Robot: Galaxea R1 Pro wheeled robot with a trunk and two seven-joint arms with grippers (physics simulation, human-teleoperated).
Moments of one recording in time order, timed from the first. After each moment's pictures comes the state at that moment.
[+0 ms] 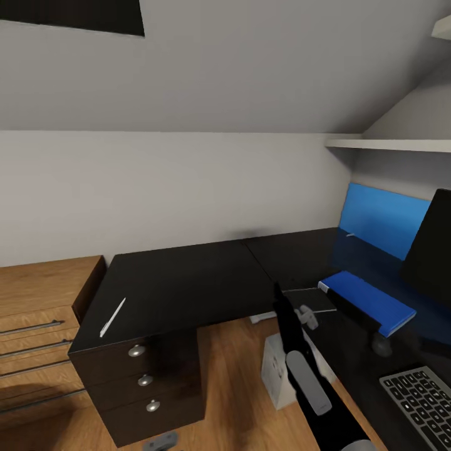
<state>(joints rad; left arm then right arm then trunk) -0.21 0.06 -0.70 -0.83 1.05 0.22 0.74 -0.42 0.08 0.20 -1.08 -1.12 -0.33 0.03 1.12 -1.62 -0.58</state>
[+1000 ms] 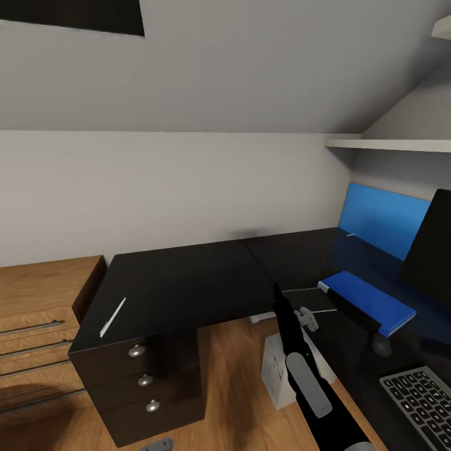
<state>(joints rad) -0.21 0.06 -0.71 -0.75 0.97 0.17 0.68 -0.42 0.08 0.20 -1.07 -1.12 -0.33 0.03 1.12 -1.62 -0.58</state>
